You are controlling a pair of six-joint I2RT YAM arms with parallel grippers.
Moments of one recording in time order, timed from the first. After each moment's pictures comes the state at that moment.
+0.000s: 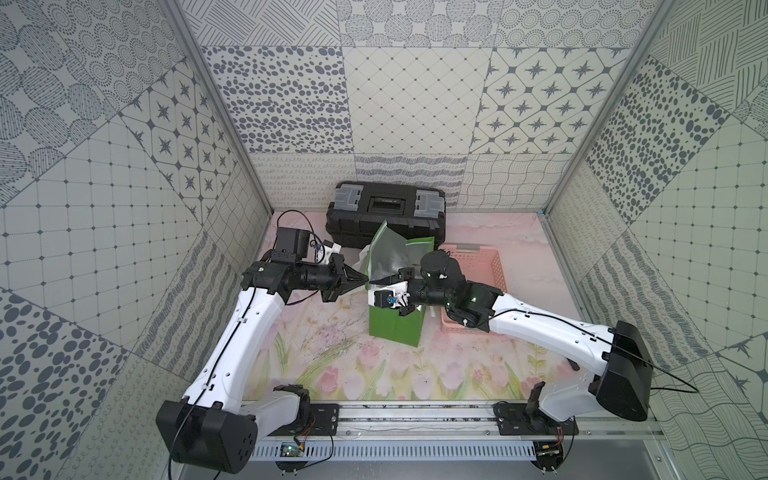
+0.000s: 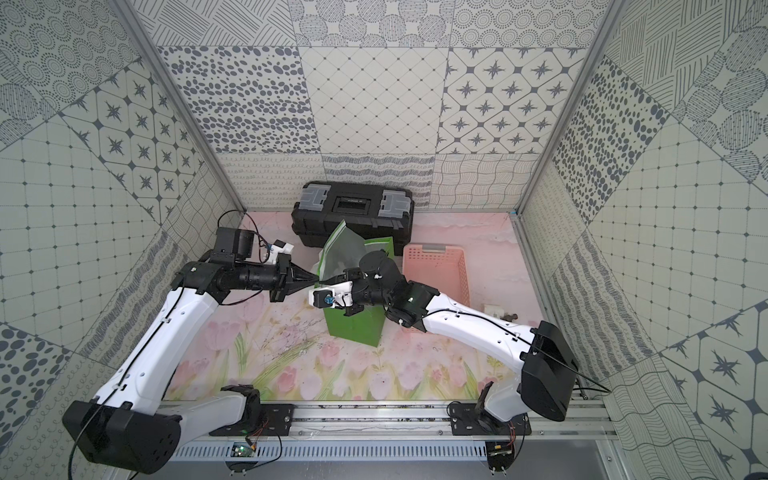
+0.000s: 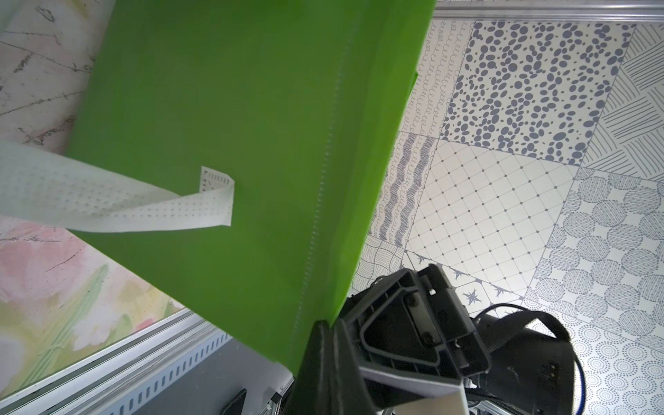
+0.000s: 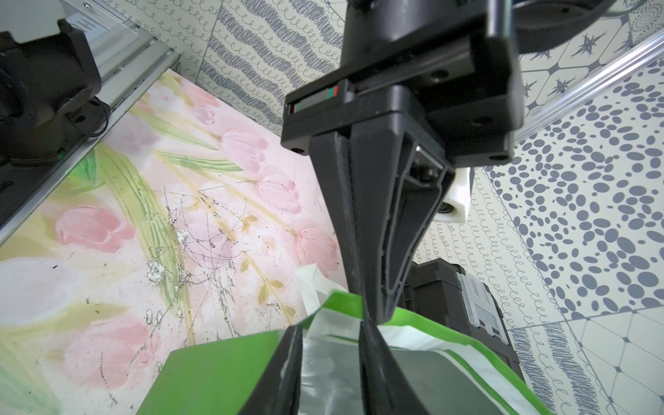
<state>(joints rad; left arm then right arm) -0.10 1.19 1.23 -0.92 0.92 -0.84 0.98 1.46 1.17 -0.05 -0.28 -0.86</state>
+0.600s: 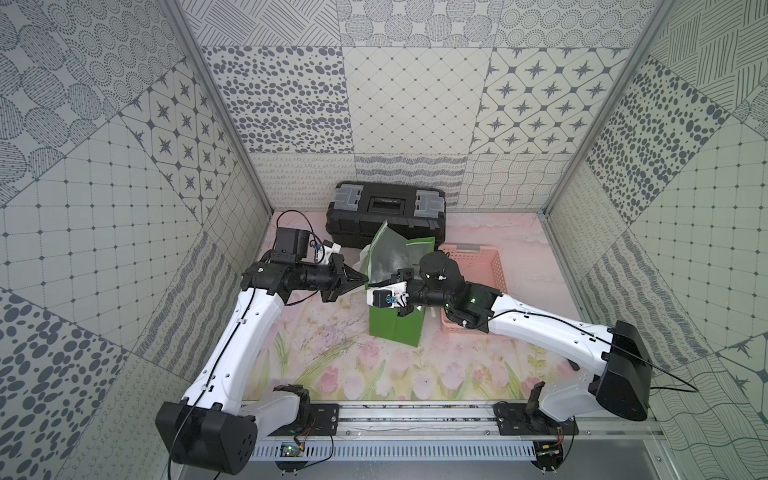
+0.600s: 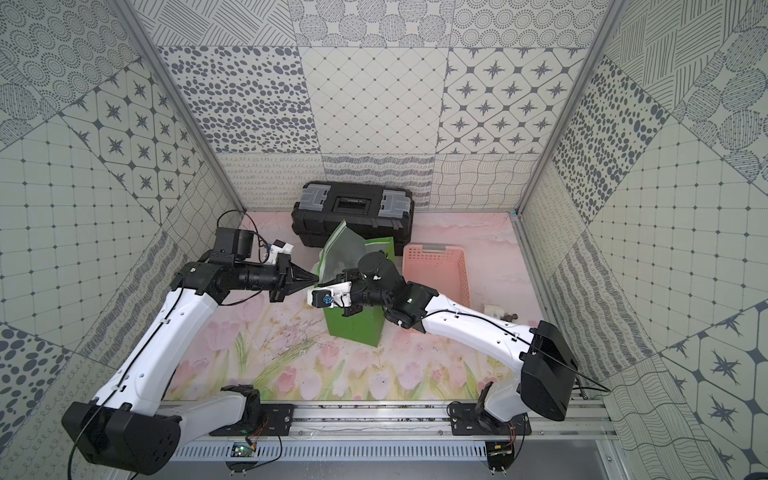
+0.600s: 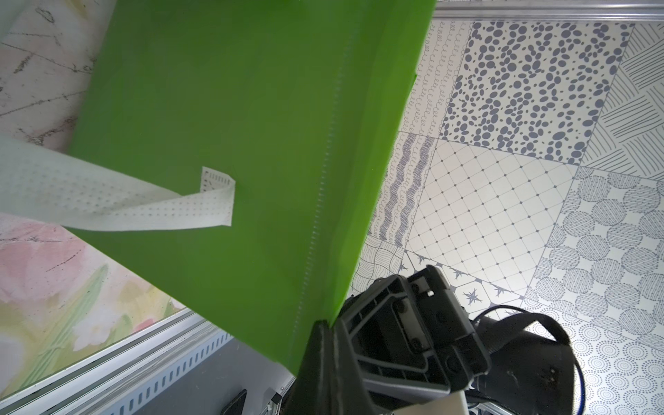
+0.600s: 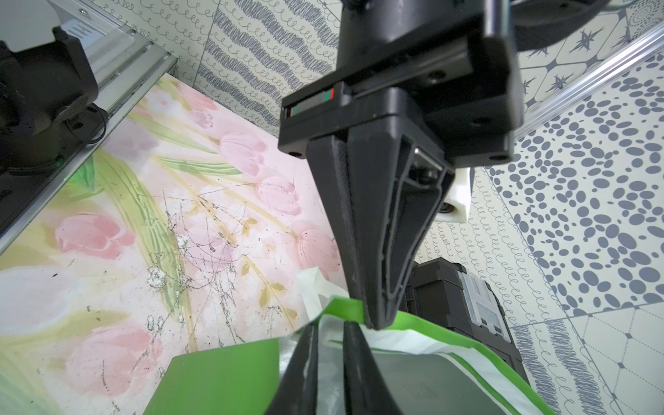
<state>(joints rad) -0.10 1.19 1.23 -0.92 0.92 -0.84 0.99 1.47 1.17 -0.04 -0.27 -0.85</state>
